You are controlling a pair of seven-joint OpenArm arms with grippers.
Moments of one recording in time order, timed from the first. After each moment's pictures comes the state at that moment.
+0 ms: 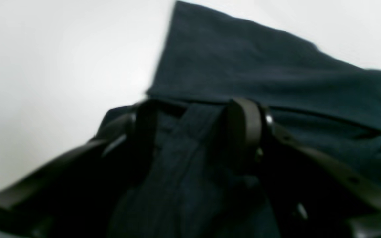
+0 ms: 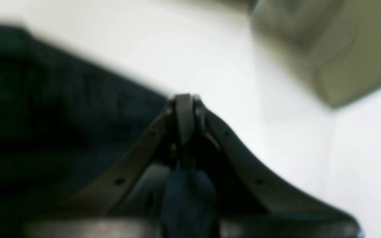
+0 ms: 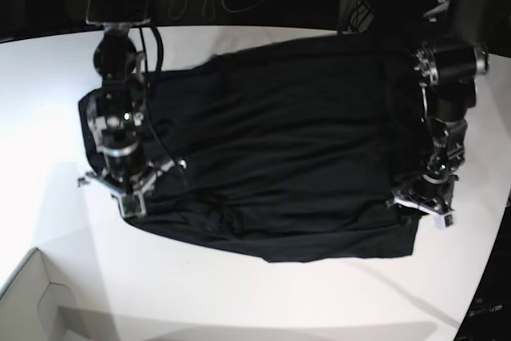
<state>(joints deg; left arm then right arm) -34.7 -17.6 -9.7 17.2 -14.8 -17.4 -5.0 2.4 0.0 7.5 87.5 -18.5 10.5 -16.3</state>
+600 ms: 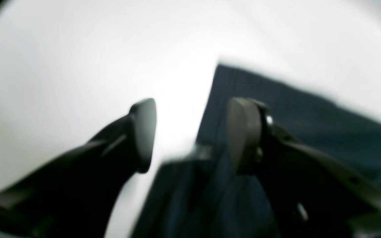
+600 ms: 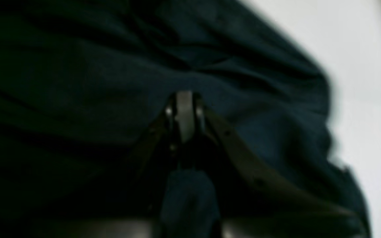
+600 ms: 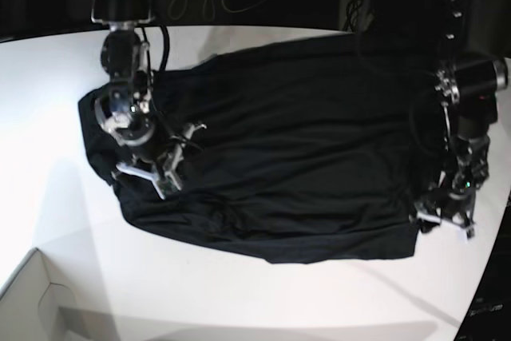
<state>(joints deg) -37.6 -21.4 -10.3 18.1 -16.7 -17.4 3.5 4.9 -0.1 7.6 78.1 -19.4 31.2 -20.9</state>
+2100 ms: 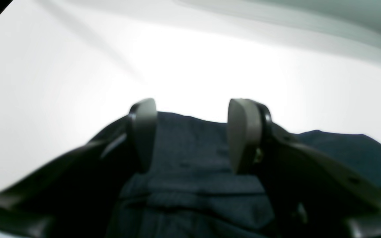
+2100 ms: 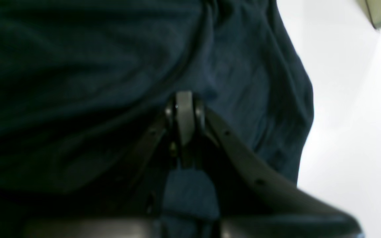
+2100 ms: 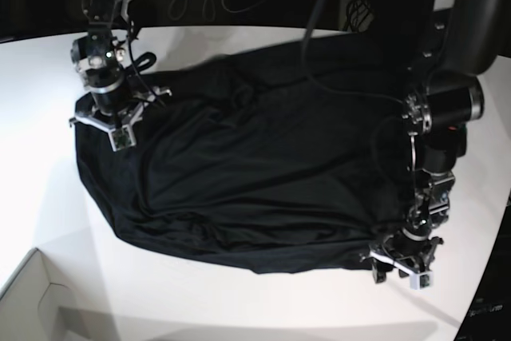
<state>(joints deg) -46.1 -12.3 -10.0 15.0 -2.7 -17.5 -8.5 -12.9 0.6 14.4 93.4 -19.4 21.4 -16.7</state>
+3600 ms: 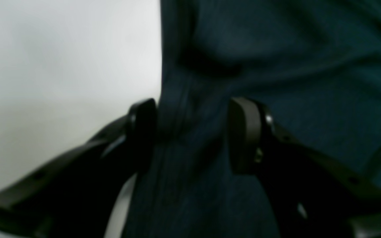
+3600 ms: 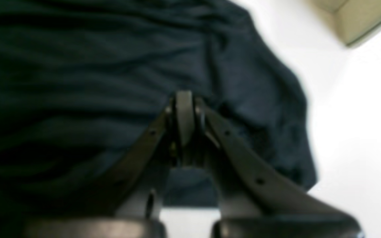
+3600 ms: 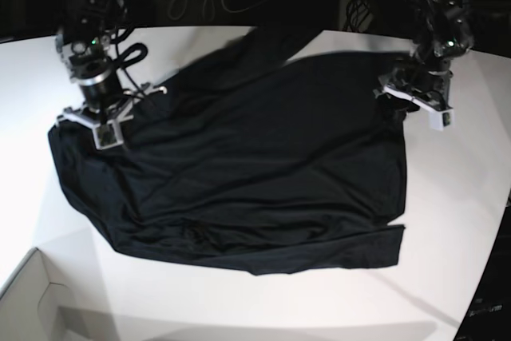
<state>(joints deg) 13.5 -4.3 -26.3 90.1 -24.6 -17.8 39.5 -14.5 -8.6 25.7 107.1 -19.6 36.9 -17.4</state>
